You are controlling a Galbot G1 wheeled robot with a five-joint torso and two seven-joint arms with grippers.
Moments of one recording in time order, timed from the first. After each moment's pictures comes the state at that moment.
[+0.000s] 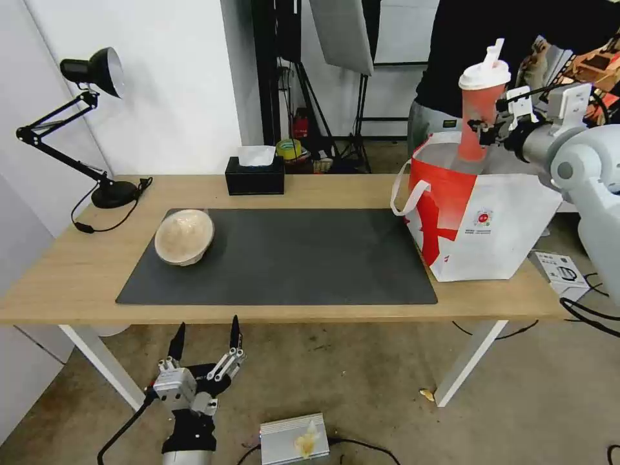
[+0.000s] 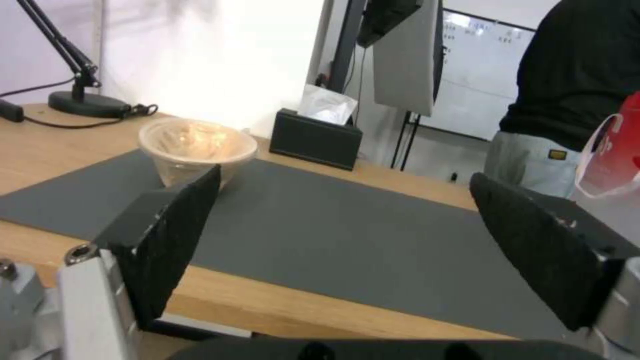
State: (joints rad) left arm 1.97 -1.57 -0.40 -2.32 -0.11 -0.32 -0.08; right arm -0.27 0.72 0.16 1.56 0.76 -0.72 -0.01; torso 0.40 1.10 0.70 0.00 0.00
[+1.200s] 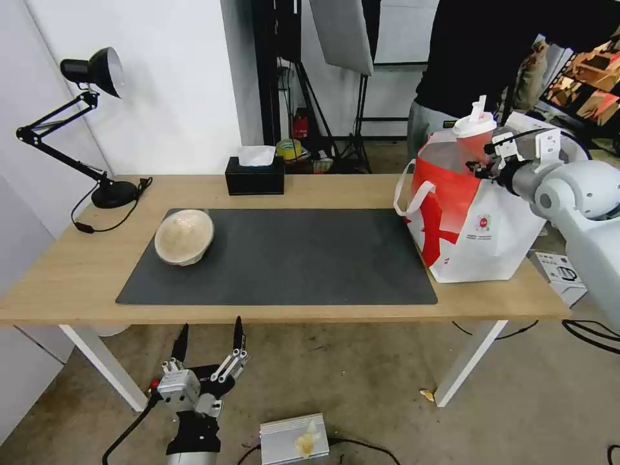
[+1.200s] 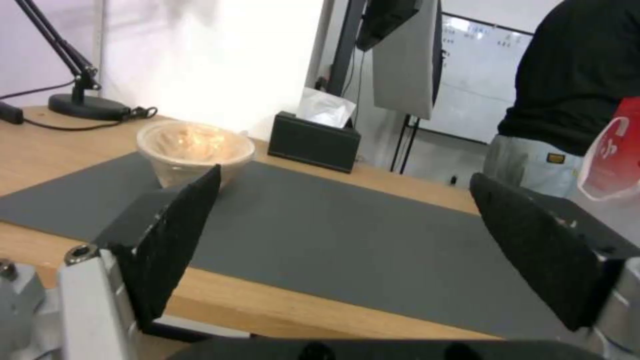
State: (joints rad) left arm 1.98 -1.58 -0.38 -2.32 -0.10 -0.34 -0.08; right arm -0.34 0.69 0.12 1.51 0.70 -0.72 -0.04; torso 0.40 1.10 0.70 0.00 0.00
